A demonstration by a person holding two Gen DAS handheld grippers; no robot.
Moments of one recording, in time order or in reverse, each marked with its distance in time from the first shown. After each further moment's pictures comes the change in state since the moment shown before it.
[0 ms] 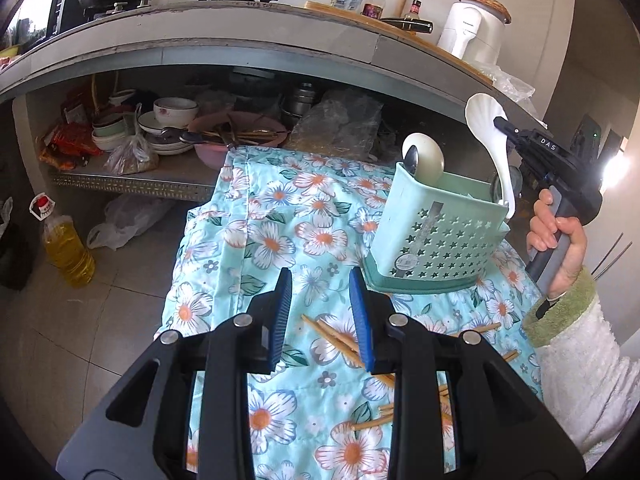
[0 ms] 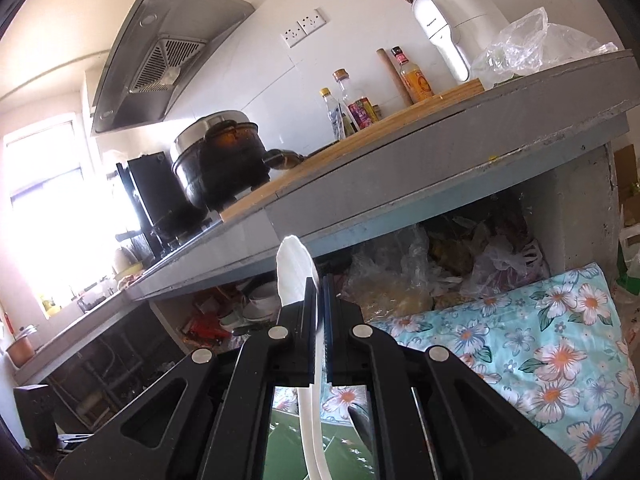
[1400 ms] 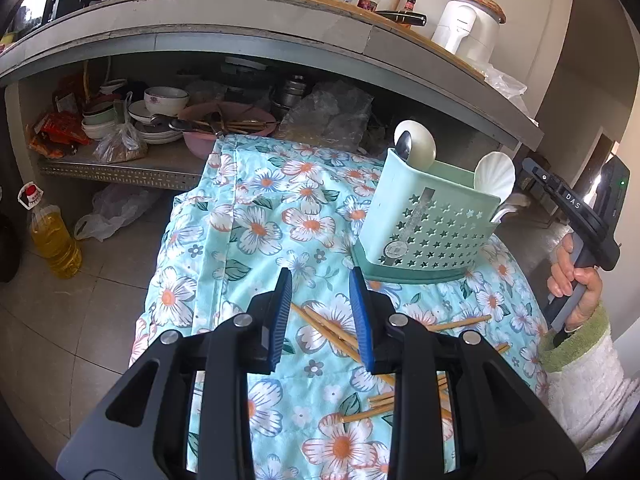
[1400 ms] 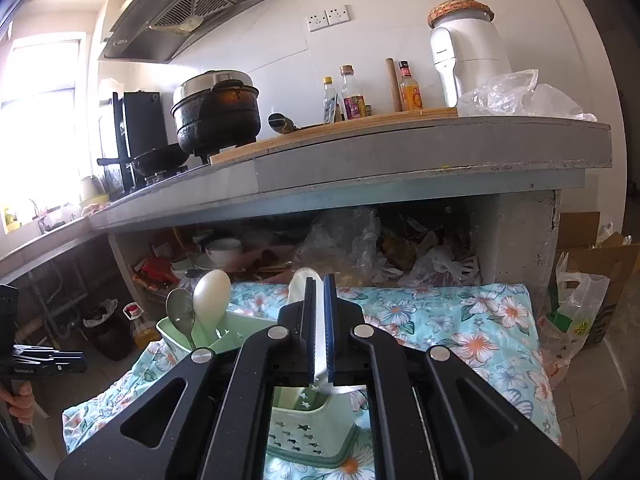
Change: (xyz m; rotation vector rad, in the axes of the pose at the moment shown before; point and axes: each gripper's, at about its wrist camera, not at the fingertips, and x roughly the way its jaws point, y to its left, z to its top) left arm 0.006 -0.003 -0.012 -0.014 0.014 -0.056; right arm -0.081 0.016 -0.033 -0.253 0.040 -0.164
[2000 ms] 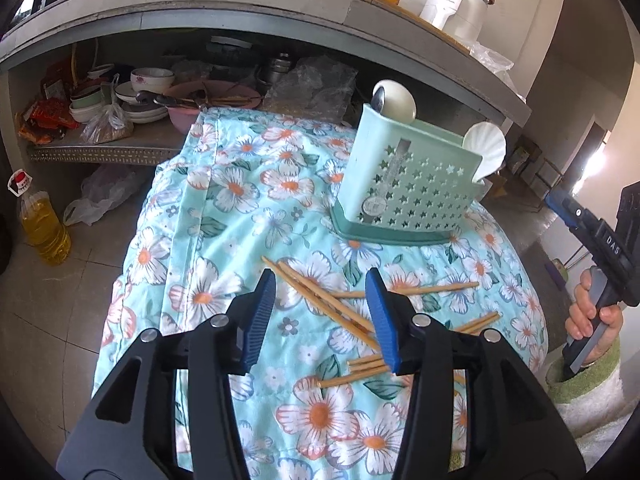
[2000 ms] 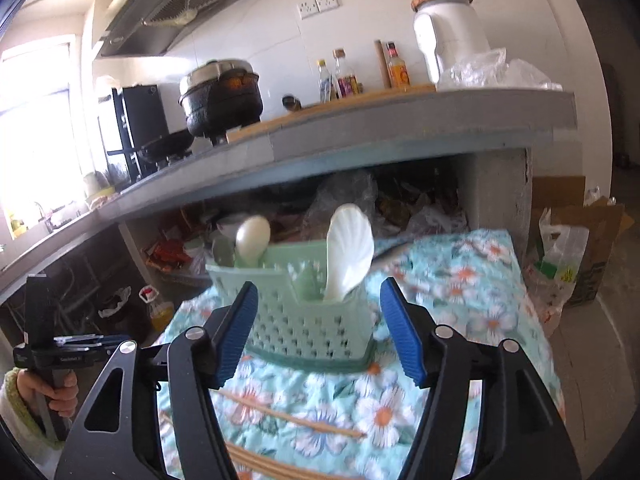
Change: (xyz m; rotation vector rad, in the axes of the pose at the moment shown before) left arm 0.005 -0.017 -0.033 0.014 0.083 -0.038; right arm -0.071 0.025 -0.057 0.072 0.166 -0.021
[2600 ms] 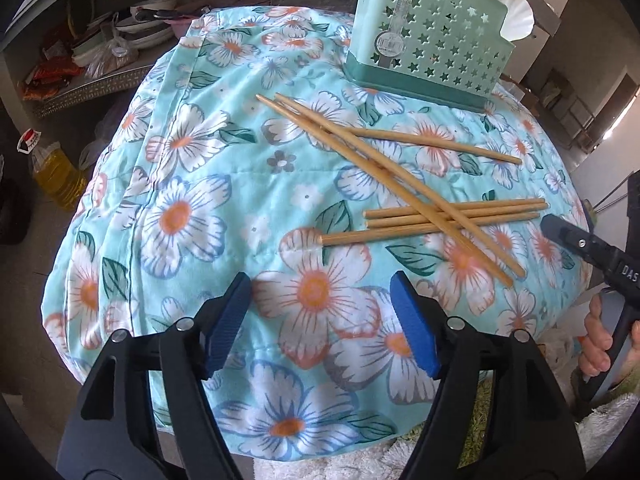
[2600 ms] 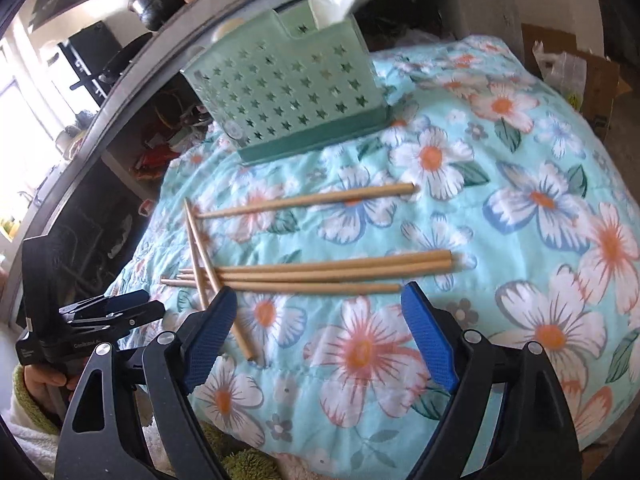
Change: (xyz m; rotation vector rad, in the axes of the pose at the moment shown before) left arm 0.038 -0.014 -0.080 0.018 0.275 0.119; right arm 0.034 0.003 -0.123 0.251 0.434 0.007
